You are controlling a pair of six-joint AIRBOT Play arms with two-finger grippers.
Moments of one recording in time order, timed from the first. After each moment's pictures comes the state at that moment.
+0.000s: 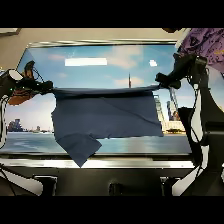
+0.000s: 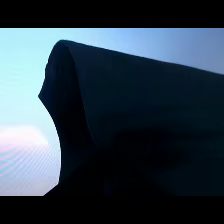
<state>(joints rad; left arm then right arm) 0.18 -1.80 1.67 1.20 -1.14 -1.43 -0.06 -1.94 2.01 1.82 -1.39 -1.42</state>
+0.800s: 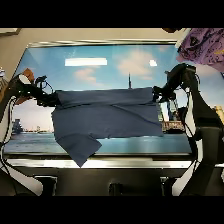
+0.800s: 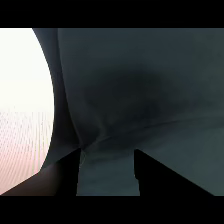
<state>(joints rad) 0.18 -1.89 1.68 1.22 -1.36 -1.45 -0.06 -2.06 2.01 1.82 -1.57 -1.44</state>
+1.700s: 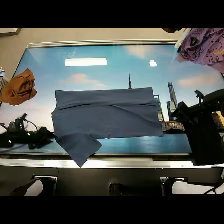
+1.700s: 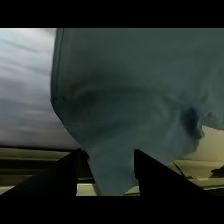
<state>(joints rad) 0.42 -0.99 0.56 0.95 -1.29 -1.44 -0.44 -1.54 1.23 2.09 -1.44 -1.66</state>
